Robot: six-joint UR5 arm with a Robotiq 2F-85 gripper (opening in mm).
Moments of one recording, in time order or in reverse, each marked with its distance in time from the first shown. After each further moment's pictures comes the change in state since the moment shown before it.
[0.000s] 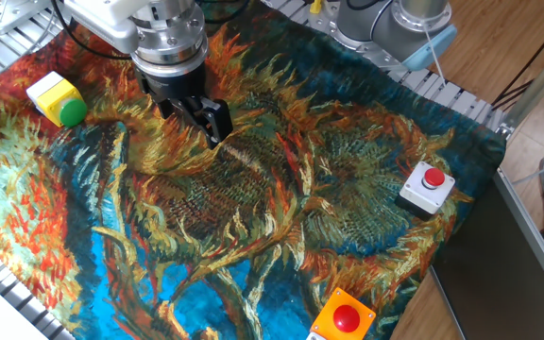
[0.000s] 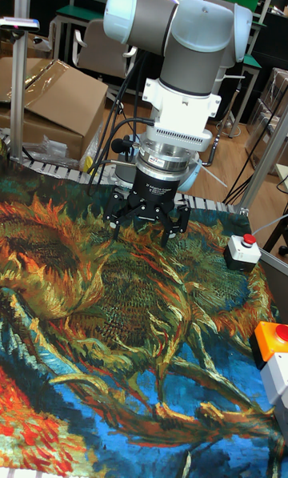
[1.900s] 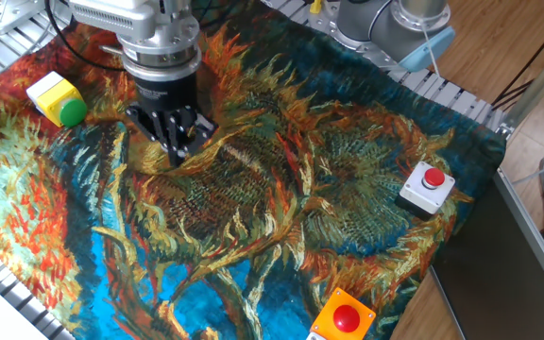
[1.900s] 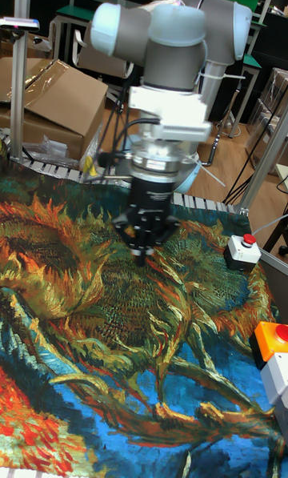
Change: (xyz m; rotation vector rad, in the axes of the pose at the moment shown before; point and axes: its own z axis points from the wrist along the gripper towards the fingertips) arm -0.039 -0.004 0.009 -0.043 -0.205 -0.330
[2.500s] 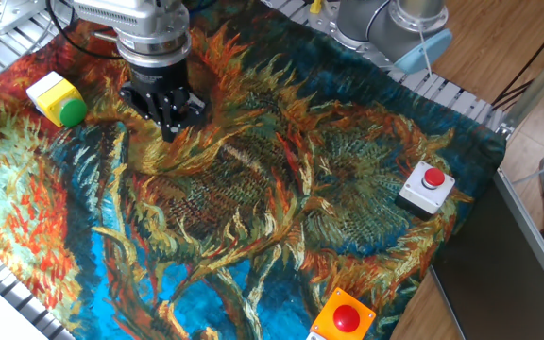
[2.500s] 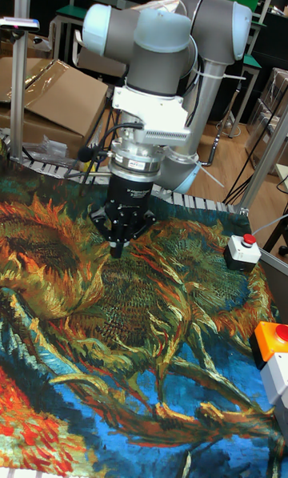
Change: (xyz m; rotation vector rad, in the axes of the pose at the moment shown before) arm 0.039 -0.024 0.005 0.035 0.081 -0.048
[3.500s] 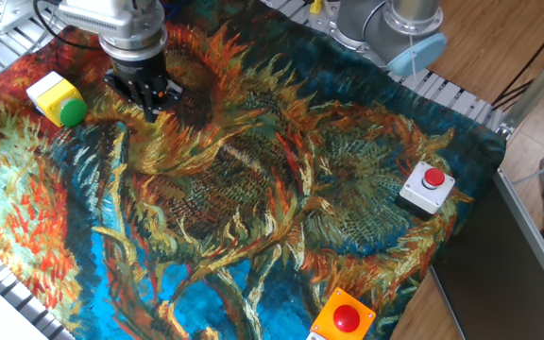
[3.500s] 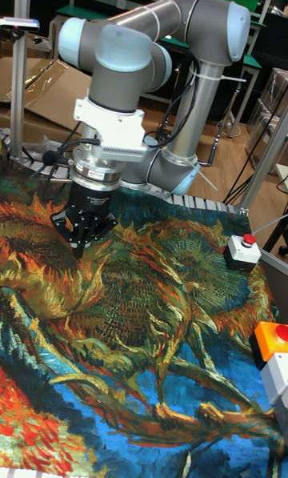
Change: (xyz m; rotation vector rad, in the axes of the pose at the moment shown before) arm 0.051 -0.059 0.032 0.030 0.080 -0.041
